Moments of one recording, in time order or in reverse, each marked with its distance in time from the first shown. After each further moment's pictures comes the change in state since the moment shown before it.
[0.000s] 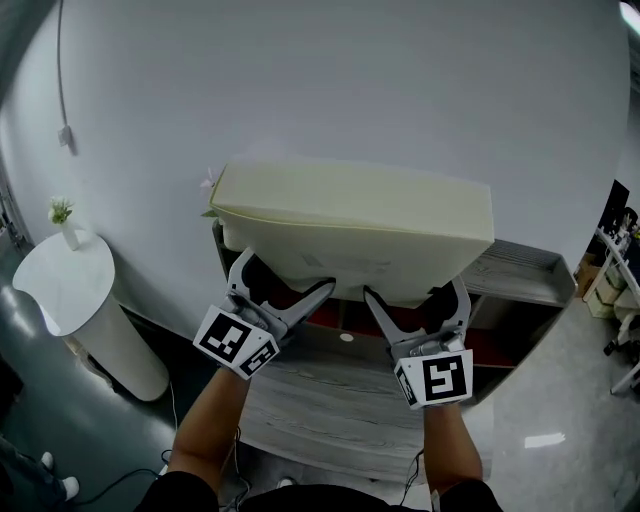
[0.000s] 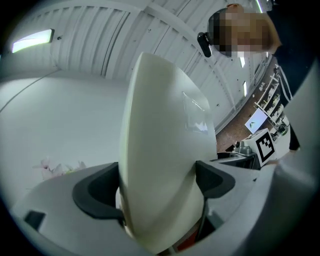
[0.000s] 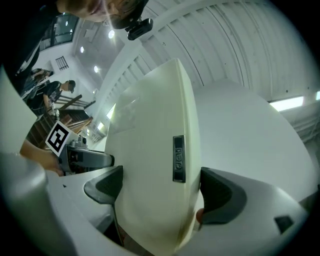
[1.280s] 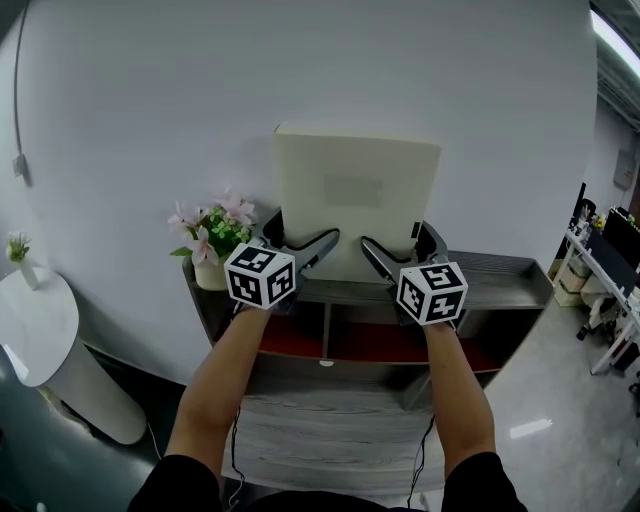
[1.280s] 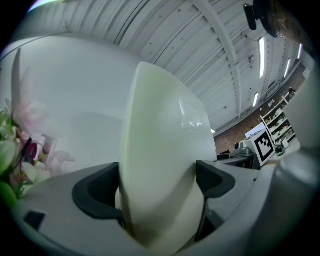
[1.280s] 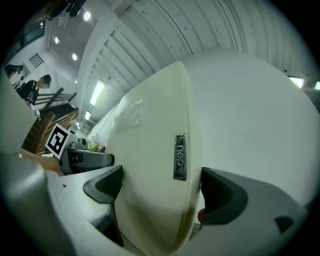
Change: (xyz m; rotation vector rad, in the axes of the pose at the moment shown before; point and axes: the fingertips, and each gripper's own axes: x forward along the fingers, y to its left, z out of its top) left arm 0.143 0.088 -0.085 -0.200 0.137 -0.079; right arm 0.115 -0.094 -0.098 0.142 0.284 -0.059
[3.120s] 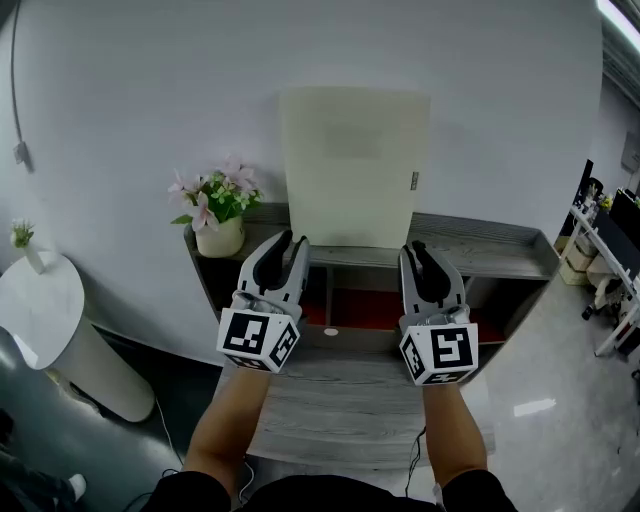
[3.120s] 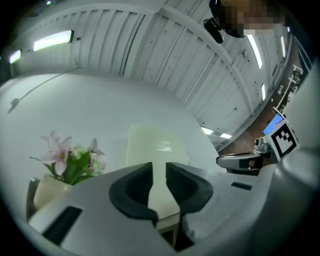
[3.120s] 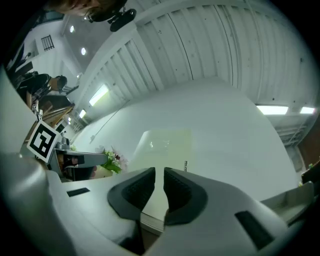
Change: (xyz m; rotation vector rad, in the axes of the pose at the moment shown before) left arm -0.116 -0.070 0.015 0.068 -0.195 0.227; right arm -0.123 0.058 0.025 -0.114 -0.171 -0.152
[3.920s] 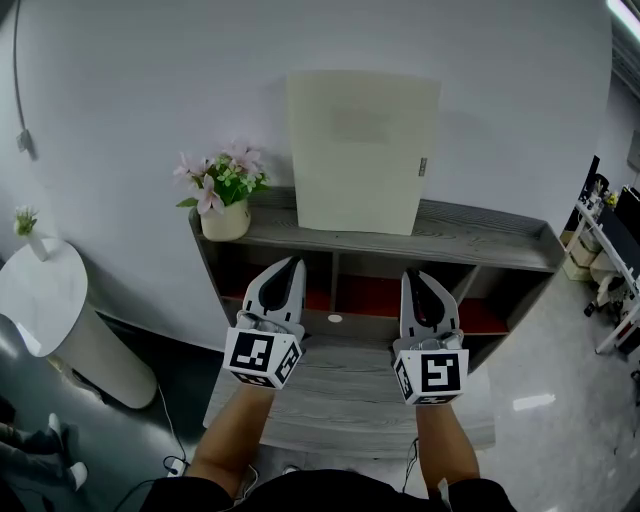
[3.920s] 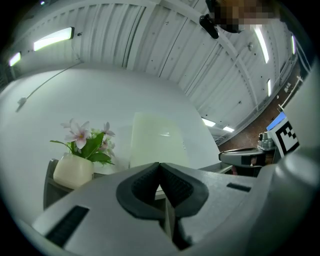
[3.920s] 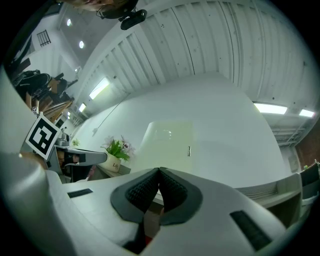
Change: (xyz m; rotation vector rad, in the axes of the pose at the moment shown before) left arm -0.047 -0.011 -0.037 -0.005 0.112 0.036; right arm -0.041 0.029 -0.032 -0.022 0.087 -0.010
